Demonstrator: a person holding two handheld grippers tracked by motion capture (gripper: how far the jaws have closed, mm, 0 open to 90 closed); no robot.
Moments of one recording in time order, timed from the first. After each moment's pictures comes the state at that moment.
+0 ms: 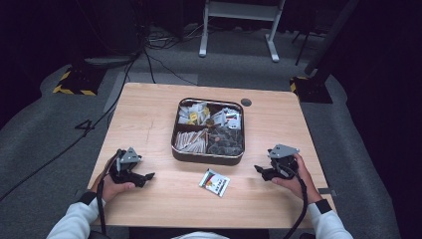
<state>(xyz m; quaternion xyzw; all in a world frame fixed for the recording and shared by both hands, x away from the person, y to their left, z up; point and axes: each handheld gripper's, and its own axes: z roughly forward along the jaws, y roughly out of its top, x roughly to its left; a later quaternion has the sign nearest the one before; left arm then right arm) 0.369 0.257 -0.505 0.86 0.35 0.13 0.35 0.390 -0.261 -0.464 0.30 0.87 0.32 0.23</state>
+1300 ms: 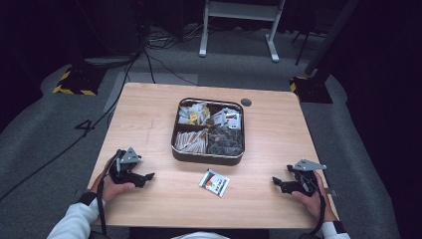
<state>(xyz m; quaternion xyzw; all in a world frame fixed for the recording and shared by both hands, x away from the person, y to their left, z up) 0.368 0.257 -0.505 0.86 0.35 0.13 0.35 0.363 -0.333 -0.504 0.41 0.82 0.36 0.18</state>
